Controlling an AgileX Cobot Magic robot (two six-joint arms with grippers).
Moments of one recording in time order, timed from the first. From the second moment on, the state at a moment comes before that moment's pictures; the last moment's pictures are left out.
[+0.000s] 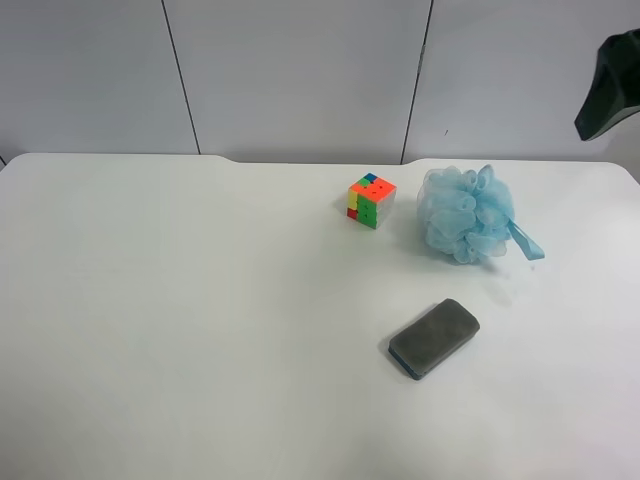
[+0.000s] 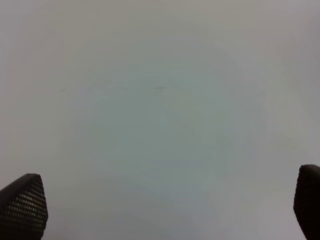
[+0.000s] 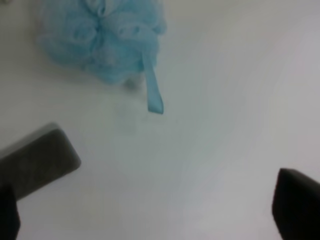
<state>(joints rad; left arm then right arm) 0.01 0.00 -0.51 -0.06 1.06 0.08 0.13 1.23 -1.26 -0.06 1.21 -0.05</state>
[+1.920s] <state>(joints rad) 0.01 0.00 -0.51 -0.06 1.06 0.08 0.13 0.00 -0.50 0.03 1.07 -0.03</state>
